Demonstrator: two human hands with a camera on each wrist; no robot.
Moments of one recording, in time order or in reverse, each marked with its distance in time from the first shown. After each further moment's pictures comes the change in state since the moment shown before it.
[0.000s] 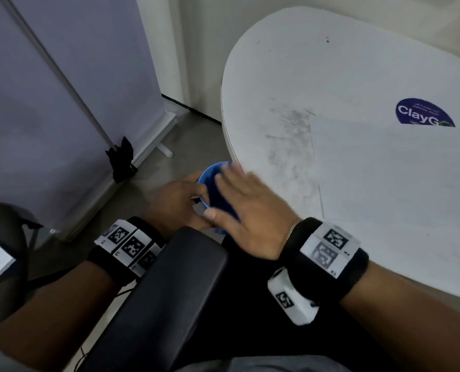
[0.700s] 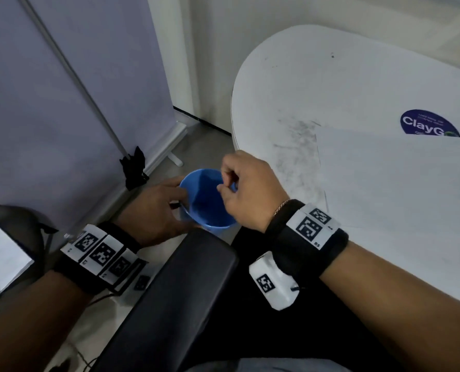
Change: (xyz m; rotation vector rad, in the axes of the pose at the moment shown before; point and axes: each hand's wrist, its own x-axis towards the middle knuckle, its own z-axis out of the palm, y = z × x) left_hand -0.029 0.010 -0.048 0.257 0.028 0.062; right_hand 0.031 -0.022 -0.019 0.399 0.405 0.026
